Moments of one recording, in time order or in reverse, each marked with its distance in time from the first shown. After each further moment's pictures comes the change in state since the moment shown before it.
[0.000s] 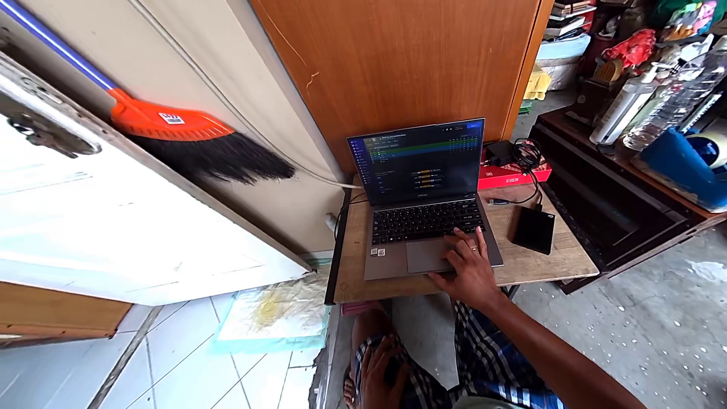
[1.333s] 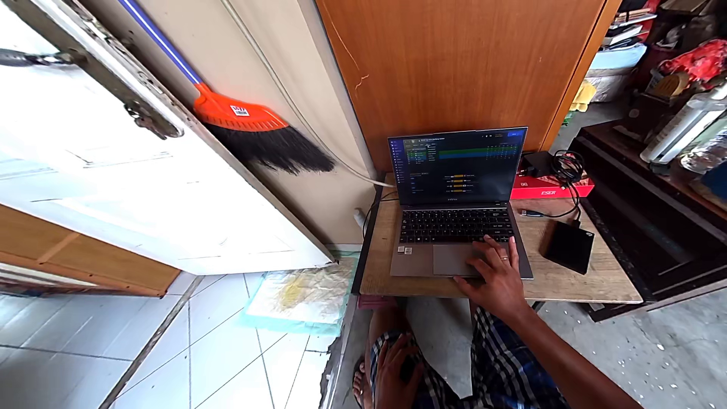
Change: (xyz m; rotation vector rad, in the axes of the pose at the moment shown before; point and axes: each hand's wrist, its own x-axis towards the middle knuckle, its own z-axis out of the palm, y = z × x) left_hand 0.001 0.002 0.000 0.000 0.025 -0.015; right_hand -0.001 0.002 0.001 -0.001 0.049 -0.016
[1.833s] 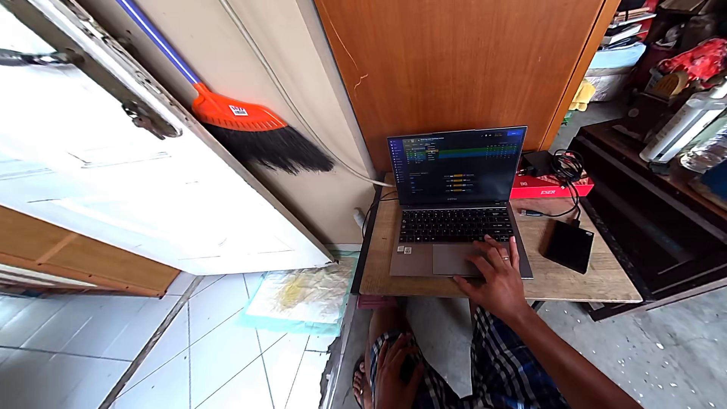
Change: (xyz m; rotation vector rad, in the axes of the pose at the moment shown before) left_hand -0.001 0.000 0.000 0.008 -0.002 0.002; right_hand -0.001 0.000 -0.002 0.004 0.027 -0.006
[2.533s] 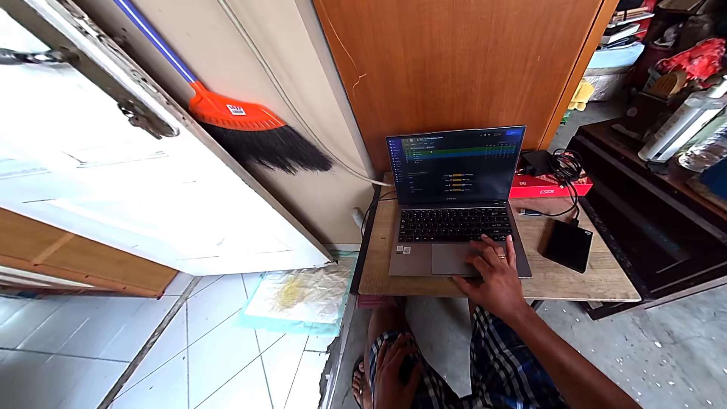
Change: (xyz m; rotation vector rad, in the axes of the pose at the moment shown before) left_hand 0.000 -0.002 0.001 0.003 0.007 0.011; right_hand 0.002 0.000 0.001 0.008 -0.061 0.006
